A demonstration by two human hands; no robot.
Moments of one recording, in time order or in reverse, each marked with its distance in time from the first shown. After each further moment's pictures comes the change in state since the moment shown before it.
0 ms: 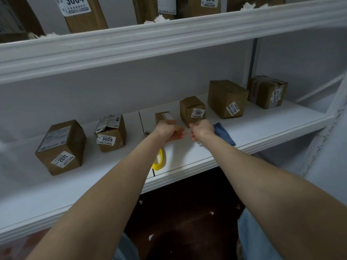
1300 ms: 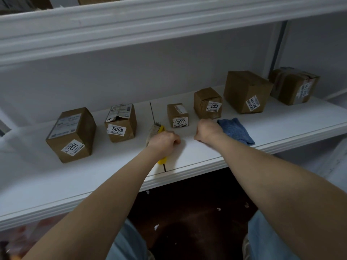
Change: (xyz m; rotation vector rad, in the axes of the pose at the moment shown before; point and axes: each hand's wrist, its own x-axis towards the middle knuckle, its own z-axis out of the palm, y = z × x) left_hand 0.012 -0.051 -0.065 1.586 -0.057 0.361; right_hand 0.011 0.004 0.028 -0.901 -0.135 -0.307
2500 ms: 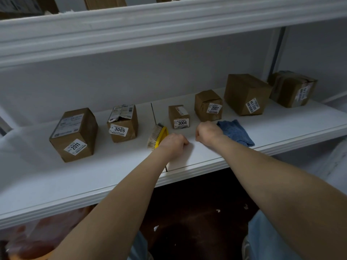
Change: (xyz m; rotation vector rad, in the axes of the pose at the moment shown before) left_hand 0.008 0.023 0.004 -0.045 -0.025 0.047; right_hand -0.002 0.000 0.001 -0.114 -0.005 -0.094
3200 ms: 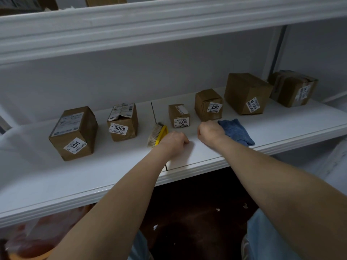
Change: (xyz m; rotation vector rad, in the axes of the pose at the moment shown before) left_hand 0.001 0.001 -0.005 -0.024 -0.002 0.018; right_hand -0.004 0.007 0.002 -0.008 0.068 -0.007
